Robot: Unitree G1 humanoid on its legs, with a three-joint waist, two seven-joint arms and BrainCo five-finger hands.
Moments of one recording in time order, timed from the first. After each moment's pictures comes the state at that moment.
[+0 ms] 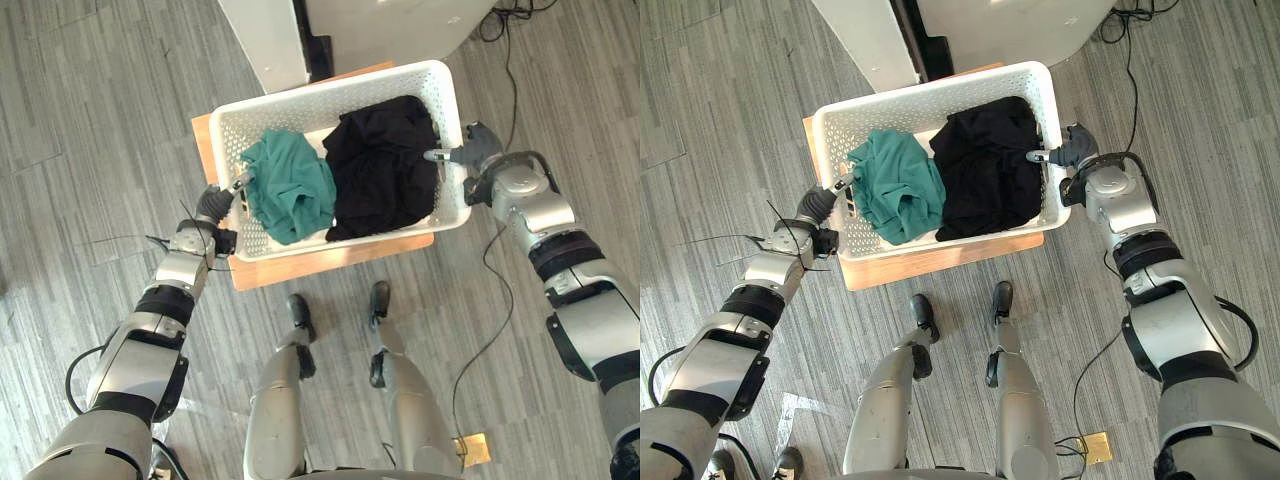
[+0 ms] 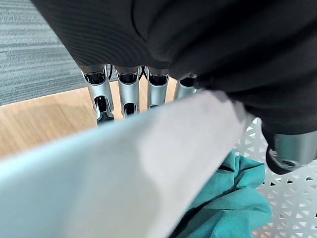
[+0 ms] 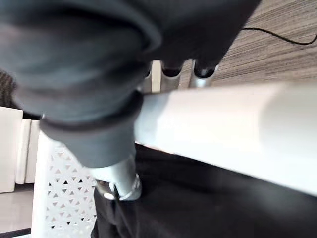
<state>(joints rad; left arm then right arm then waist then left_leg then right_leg) -0.80 0.49 -0.22 0.84 -0.24 0.05 0.08 -1.06 -0.65 0.49 0.71 0.55 0.12 0.00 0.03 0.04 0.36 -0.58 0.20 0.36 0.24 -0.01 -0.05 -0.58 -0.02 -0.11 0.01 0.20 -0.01</state>
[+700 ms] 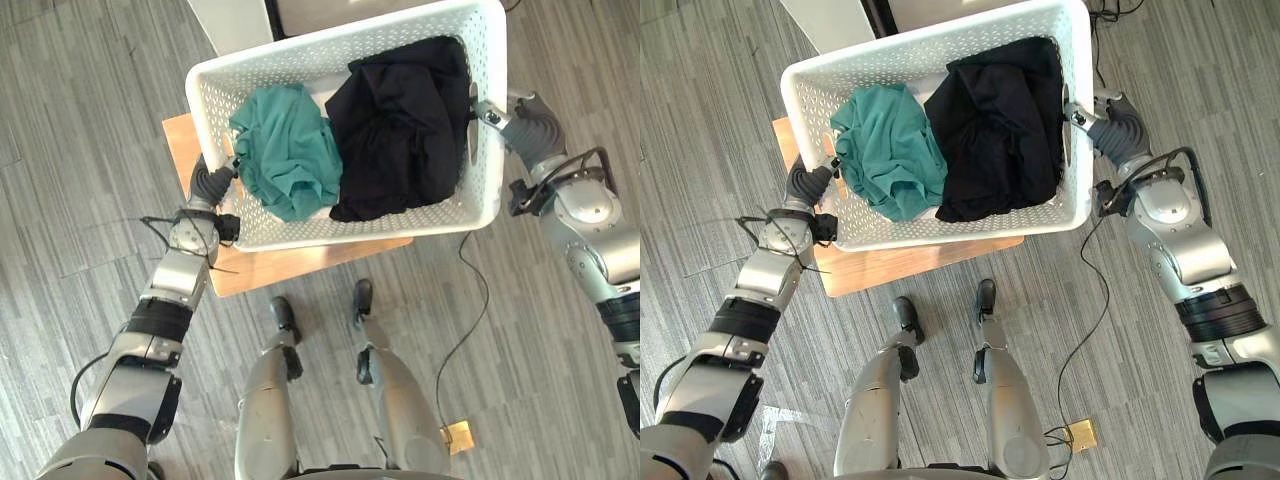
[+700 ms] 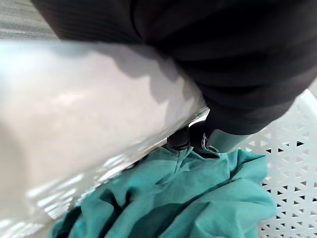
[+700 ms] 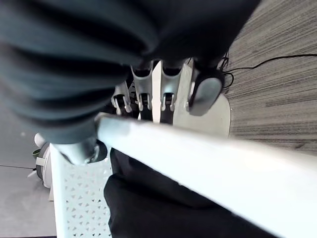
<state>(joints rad) -0.60 0.48 -0.16 0.33 -0.26 0.08 0.23 -0.65 -0.88 0.25 0.09 0.63 0.07 -0.09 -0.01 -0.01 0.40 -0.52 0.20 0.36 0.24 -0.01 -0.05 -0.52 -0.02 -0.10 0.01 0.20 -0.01</state>
